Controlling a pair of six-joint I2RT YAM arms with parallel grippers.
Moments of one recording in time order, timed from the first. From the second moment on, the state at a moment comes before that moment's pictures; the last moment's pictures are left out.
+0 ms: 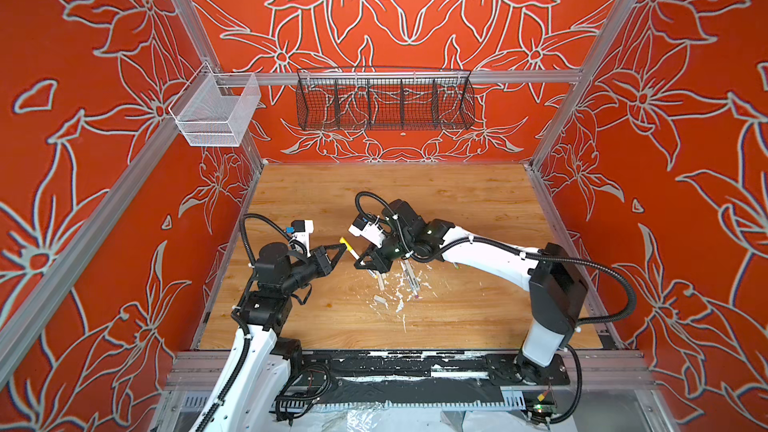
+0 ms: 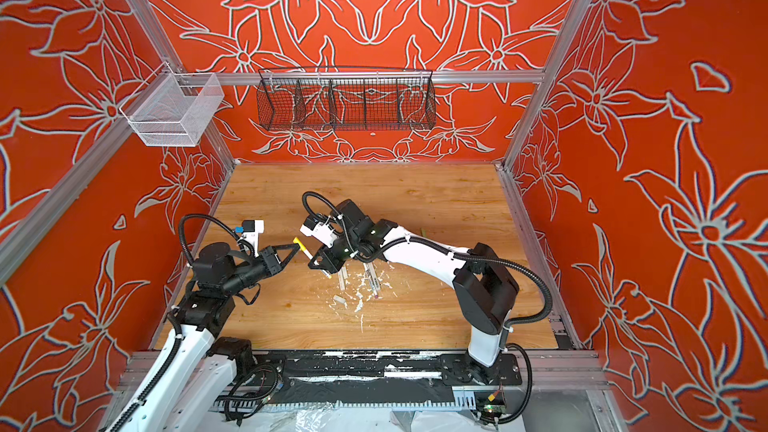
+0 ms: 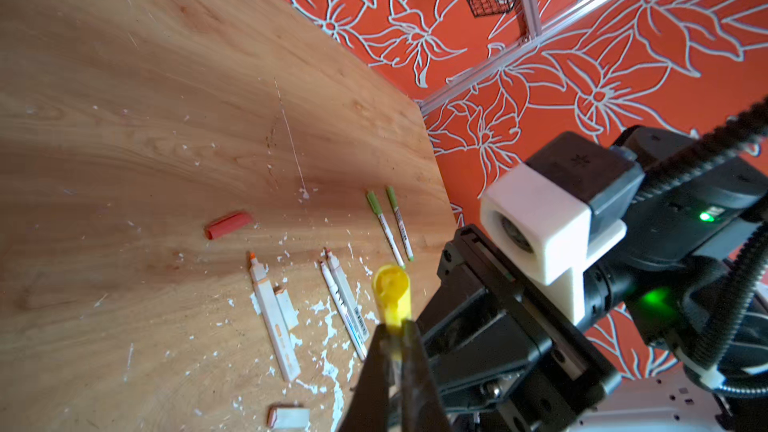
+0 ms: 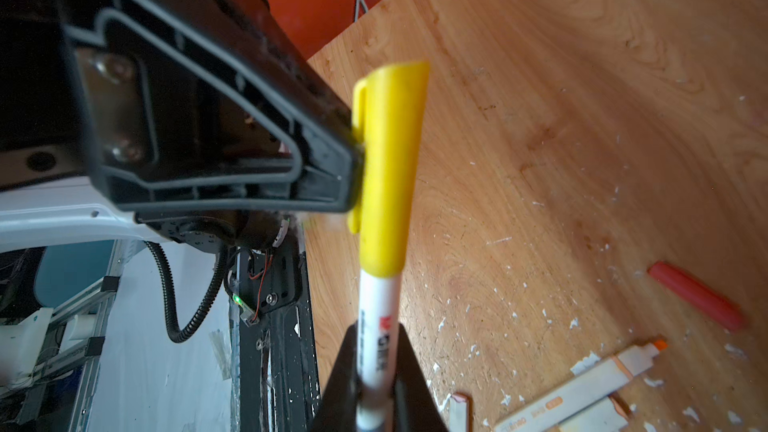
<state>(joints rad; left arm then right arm) -0.04 0.63 0.45 -0.16 0.67 -0.73 0.90 1.75 1.33 -0.34 -0.64 0.12</state>
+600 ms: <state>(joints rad) 0.00 0.53 0.62 -0.46 0.64 -0.63 0.66 1.71 1.23 -0.59 -0.30 0.17</state>
